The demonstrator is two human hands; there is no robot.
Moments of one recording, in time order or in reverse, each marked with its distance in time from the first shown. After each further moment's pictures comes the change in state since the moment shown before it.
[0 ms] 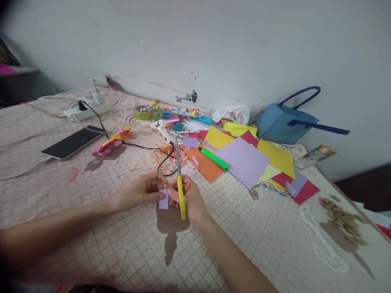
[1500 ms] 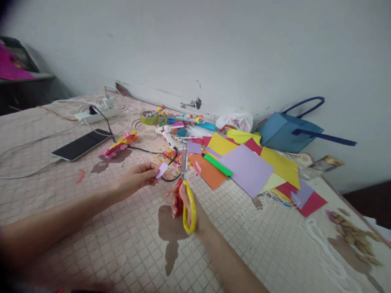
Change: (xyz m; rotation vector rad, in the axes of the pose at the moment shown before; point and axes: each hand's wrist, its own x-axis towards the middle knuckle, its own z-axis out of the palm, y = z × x) left_hand 0.012 0.016 -0.029 -0.271 0.311 -0.094; right_hand 0.000 0.007 0.001 0.272 -0.094 0.098
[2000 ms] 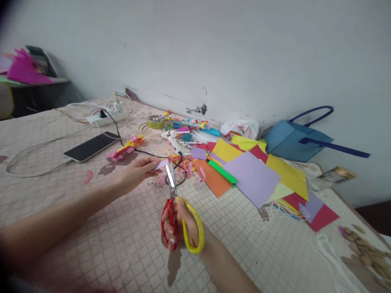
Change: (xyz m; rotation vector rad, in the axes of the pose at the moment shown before) left_hand 0.011 0.013 -0.015 -0.068 0.139 0.140; right_hand -0.009 0.013 0.000 0.069 -0.374 0.271
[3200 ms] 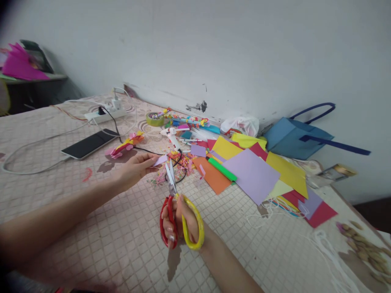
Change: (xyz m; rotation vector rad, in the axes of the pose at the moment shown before) left_hand 0.005 -0.003 -0.002 -0.033 0.001 0.029; right_hand 0.001 0.001 -0.003 0.051 -0.059 0.000
